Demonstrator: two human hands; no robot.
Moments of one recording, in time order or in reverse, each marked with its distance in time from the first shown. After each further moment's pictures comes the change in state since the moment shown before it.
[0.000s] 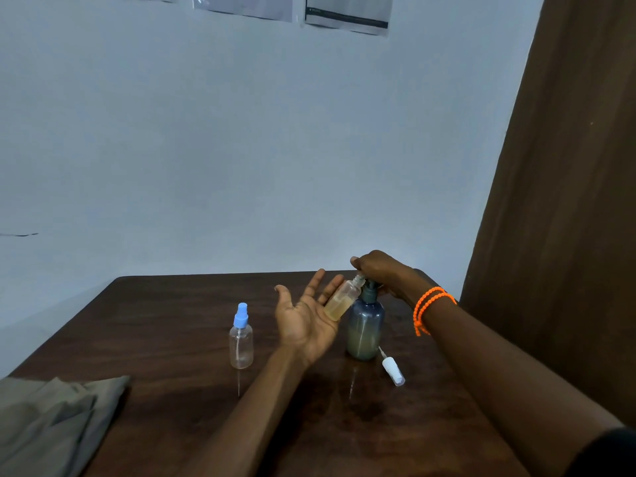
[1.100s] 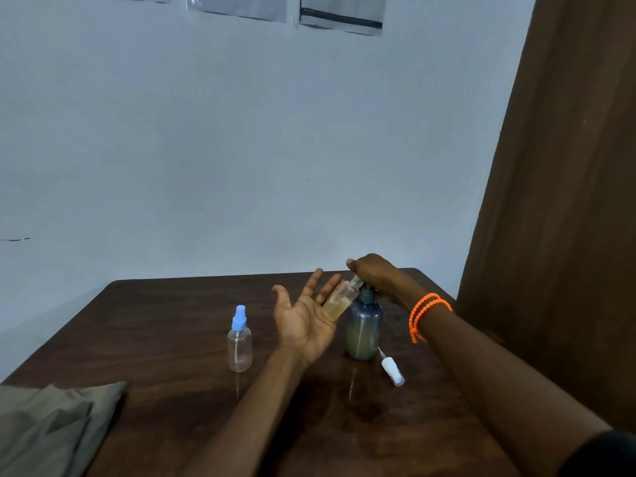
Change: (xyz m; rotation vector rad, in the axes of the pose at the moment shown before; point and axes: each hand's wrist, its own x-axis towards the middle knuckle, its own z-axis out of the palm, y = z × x) left_hand 0.003 0.002 0.000 0.001 -0.013 0.007; right_hand 0.000 0.003 0.004 0.013 0.021 -0.008
